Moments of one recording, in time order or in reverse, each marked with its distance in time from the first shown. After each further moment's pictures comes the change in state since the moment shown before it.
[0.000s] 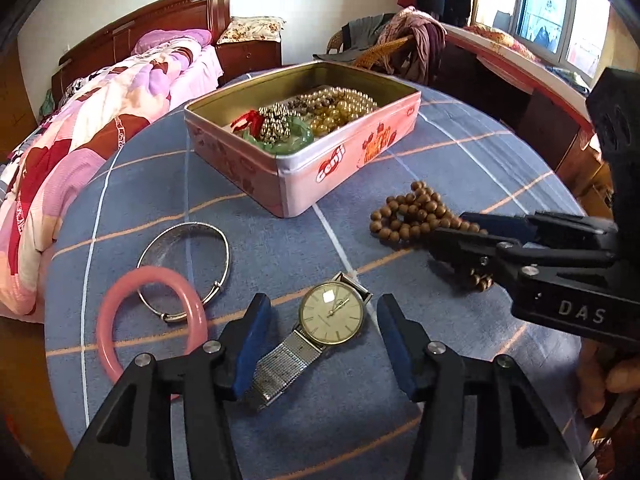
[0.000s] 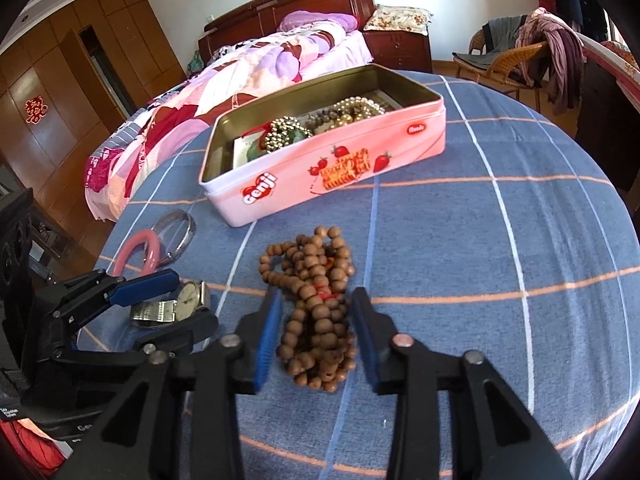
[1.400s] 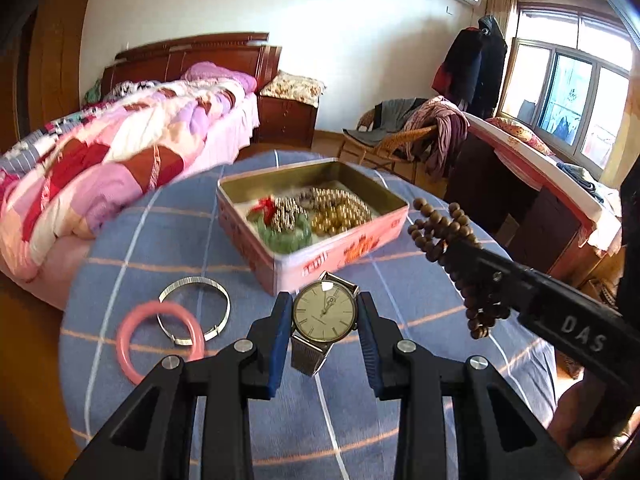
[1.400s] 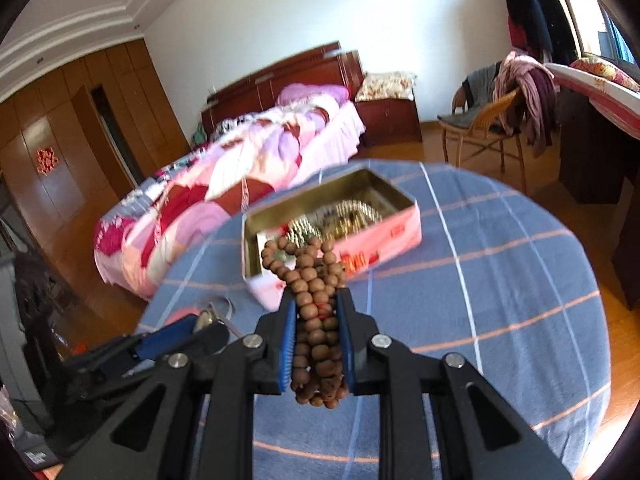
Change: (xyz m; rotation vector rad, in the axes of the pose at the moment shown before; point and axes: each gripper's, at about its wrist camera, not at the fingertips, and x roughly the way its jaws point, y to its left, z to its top) left arm -0.059 -0.017 0.022 -0.209 -0.284 0.026; right arm -0.077 0.013 0.019 0.066 -0.304 0.013
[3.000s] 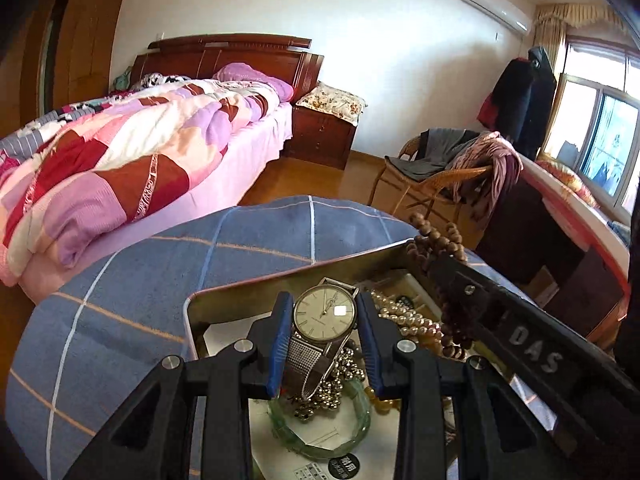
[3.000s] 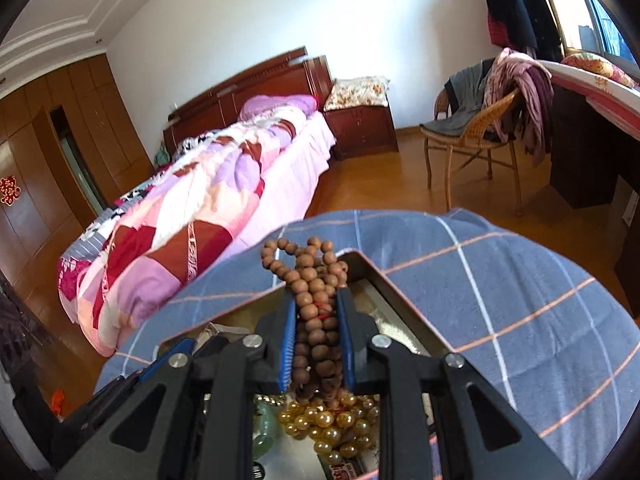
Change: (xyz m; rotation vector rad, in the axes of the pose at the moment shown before) left arm 0.136 0.033 0.077 -0.125 -0.064 0.090; right arm 0.153 -0.031 0.079 0.042 0.000 -0.117
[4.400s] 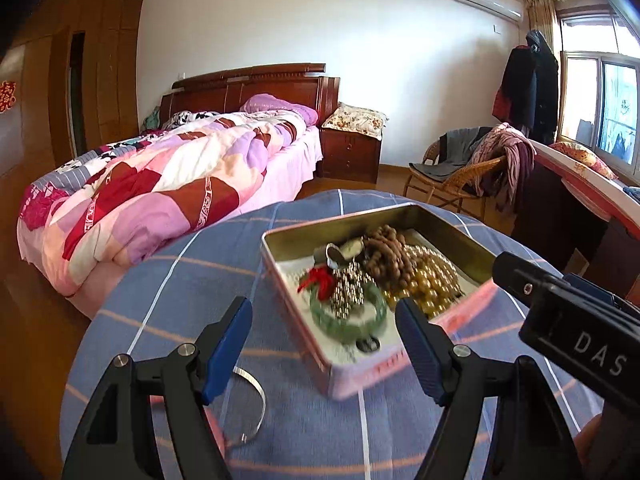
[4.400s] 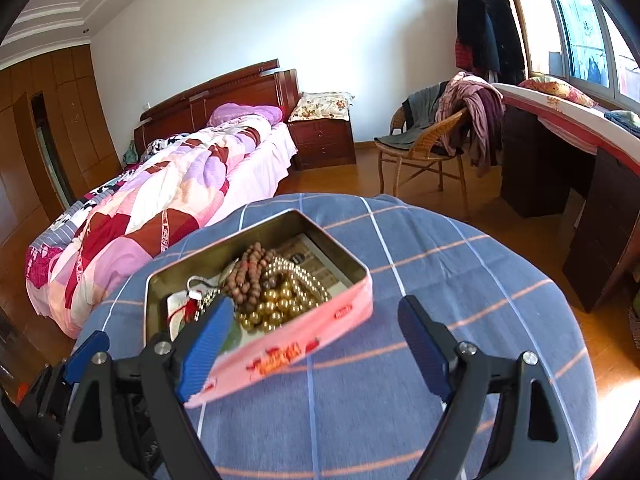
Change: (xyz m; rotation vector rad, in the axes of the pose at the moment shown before) left arm -0.081 -0.008 -0.055 0.089 -0.076 0.155; right arm -0.096 -0.001 -0.048 -0.037 -0.056 -0.172
